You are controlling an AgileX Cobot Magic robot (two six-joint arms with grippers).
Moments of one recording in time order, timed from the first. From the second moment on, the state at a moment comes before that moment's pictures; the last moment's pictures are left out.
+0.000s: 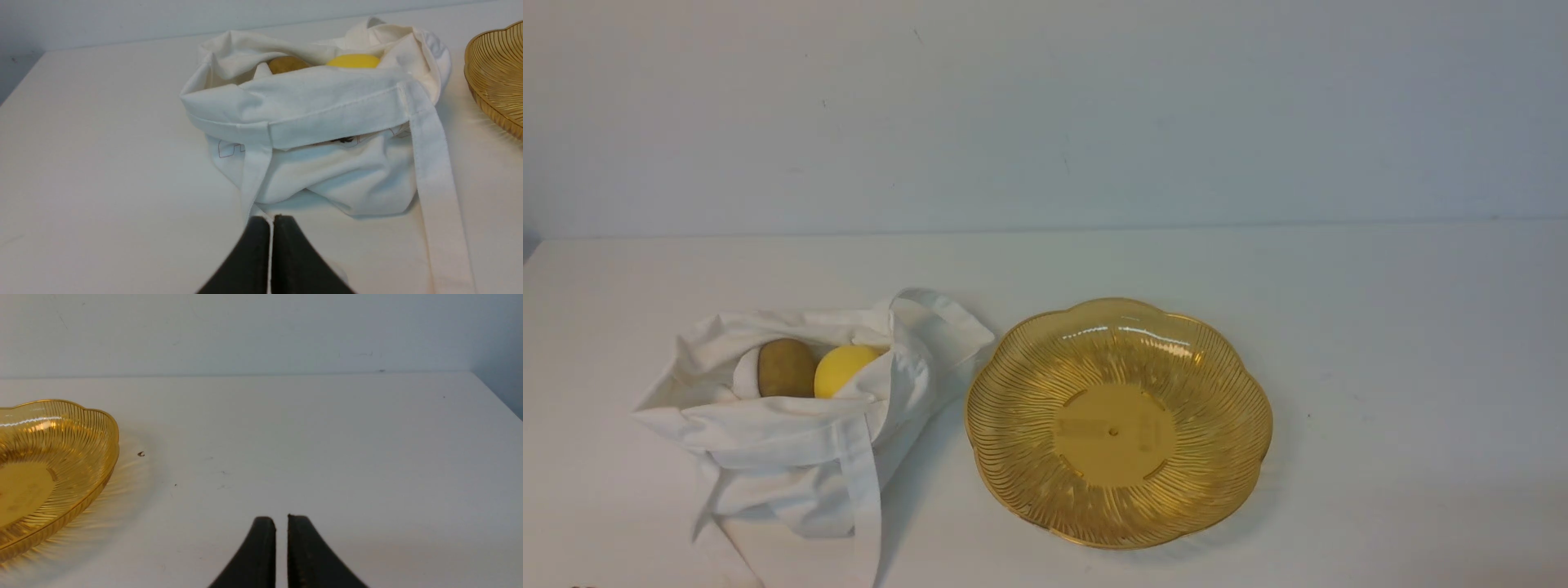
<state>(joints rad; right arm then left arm) -0.02 -0.01 0.02 0.00 0.38 0.00 -0.02 -0.01 0.03 -0.02 0.38 0.09</state>
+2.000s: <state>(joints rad) -0.02 -0.01 0.02 0.01 0.38 0.00 -0.02 1.15 -1.01 -0.35 0.88 0.14</state>
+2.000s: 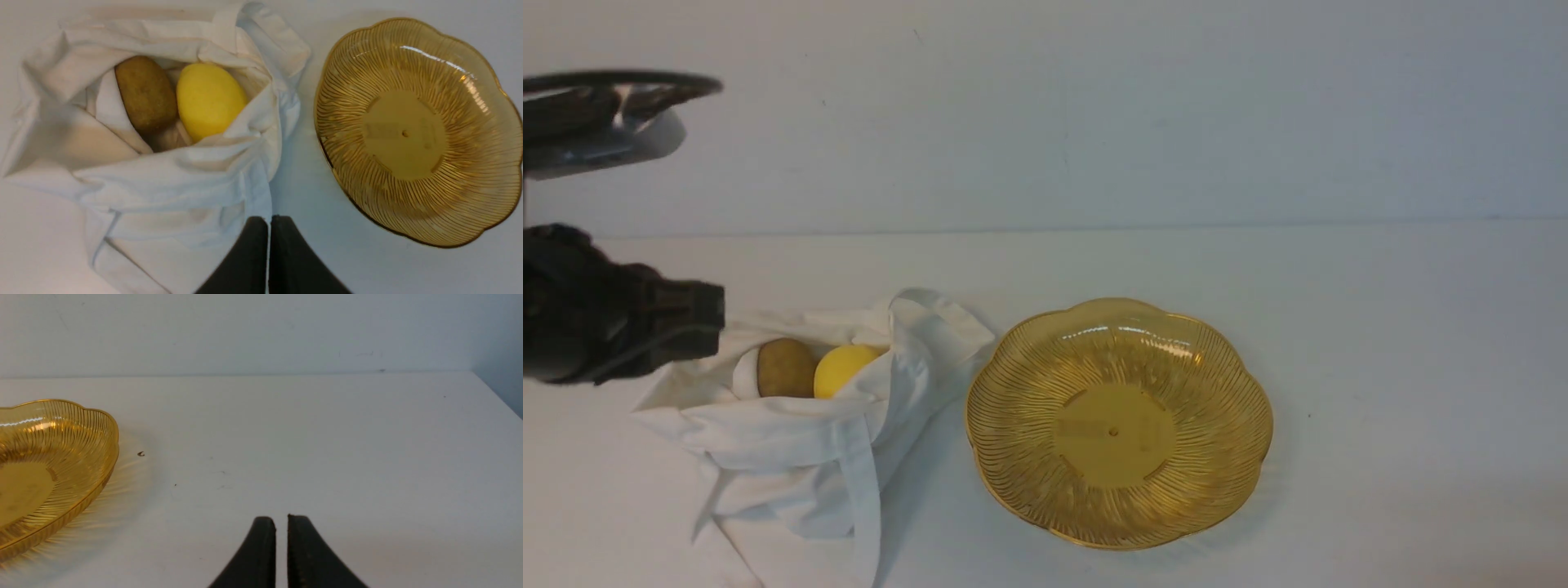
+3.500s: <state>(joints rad) -0.02 -0.01 0.02 0.01 0.38 0.00 -0.08 1.99 -1.41 -0.26 0.84 0.21</state>
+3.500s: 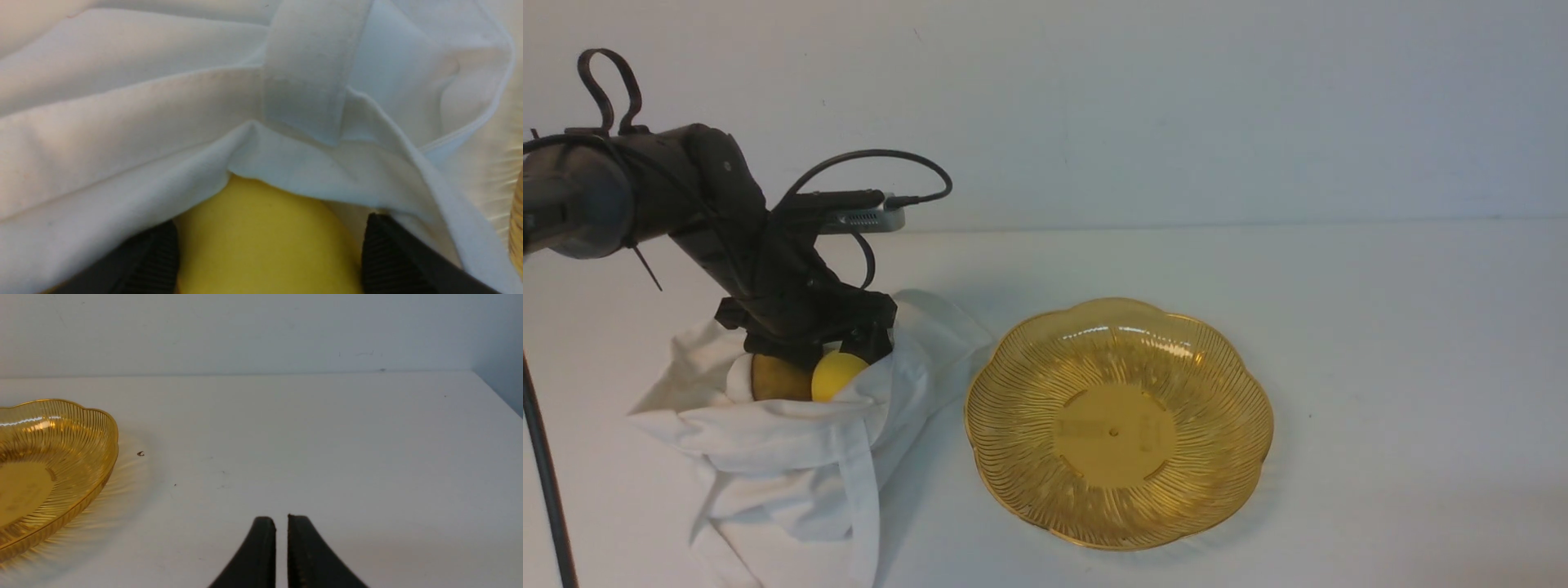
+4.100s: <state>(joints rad) -0.02 -0.01 0.02 0.00 0.38 0.00 -0.08 1.90 -1.44 -0.21 0.96 0.21</state>
